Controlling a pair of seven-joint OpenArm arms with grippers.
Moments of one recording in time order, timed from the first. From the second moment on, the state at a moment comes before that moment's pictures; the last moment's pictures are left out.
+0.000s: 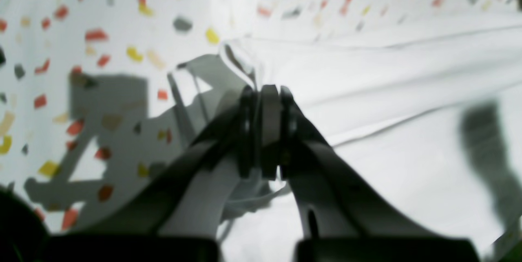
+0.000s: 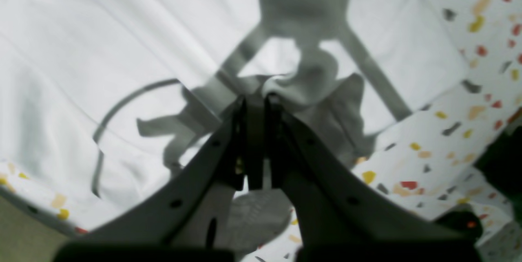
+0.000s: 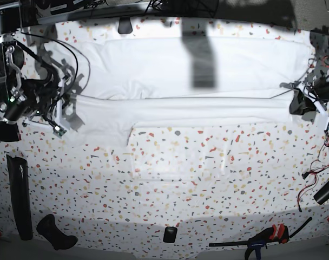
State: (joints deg) left arm 10.6 -28.6 -17.0 86.5 -41.4 -30.6 44.0; right arm -0.7 38.6 -1.6 95.9 29.2 35.5 -71.0
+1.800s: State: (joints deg) left arm 11.1 -15.3 -17.2 114.3 -42.7 -24.5 54.3; right arm -5.4 39.1 -1.6 102.6 44.6 34.2 -81.3
